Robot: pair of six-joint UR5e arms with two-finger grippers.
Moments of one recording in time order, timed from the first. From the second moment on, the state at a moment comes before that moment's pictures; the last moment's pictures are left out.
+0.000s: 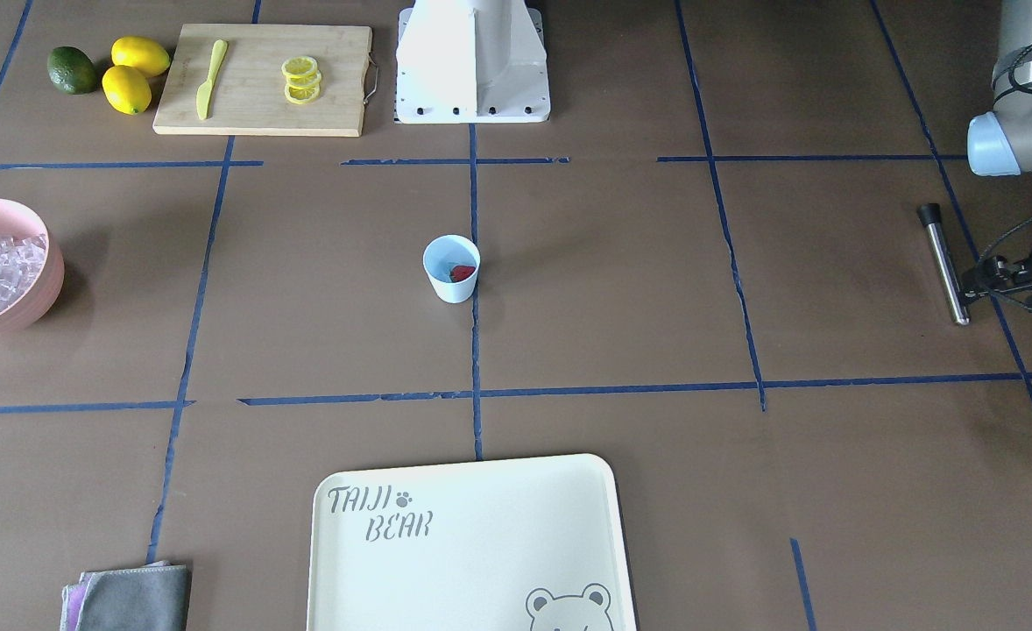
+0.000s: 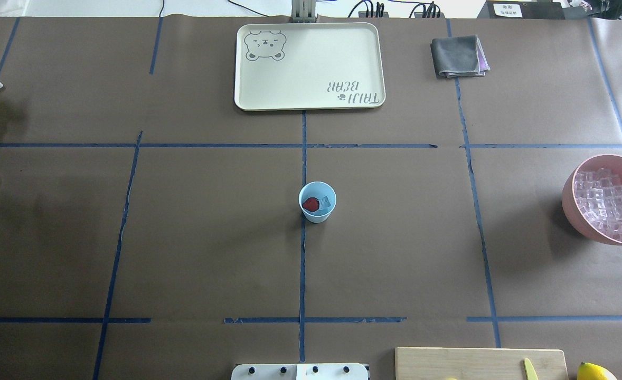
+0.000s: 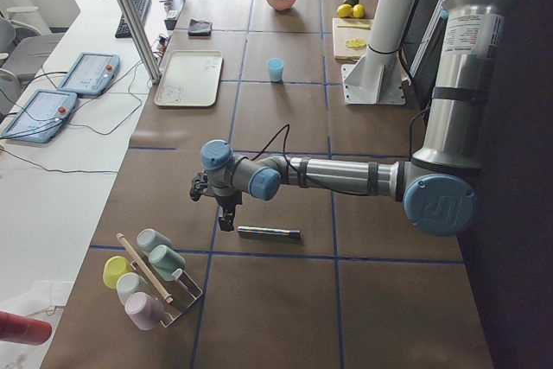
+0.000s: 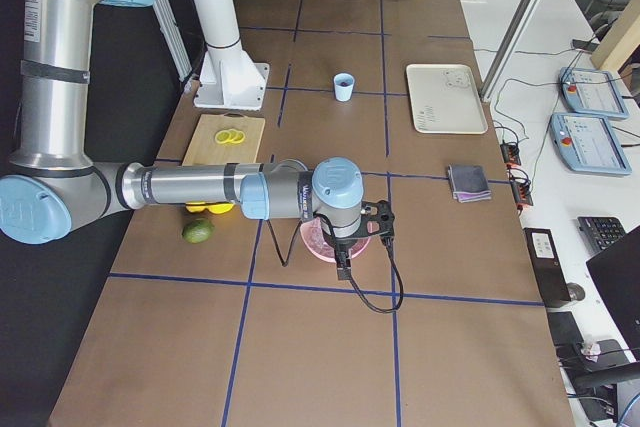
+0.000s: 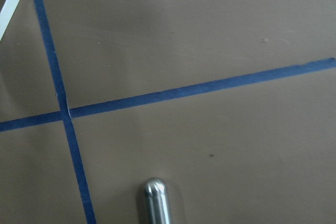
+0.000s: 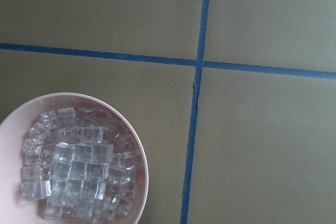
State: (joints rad) left arm -1.23 -1.65 -1.43 -1.95 -2.27 -0.34; right arm 1.60 -1.72 1.81 -1.57 2.39 -0.05
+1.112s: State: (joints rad) left arm -1.12 -1.56 -1.36 -2.27 -2.20 -0.66; right arm 1.60 -1.71 1.81 -1.56 2.39 -0.04
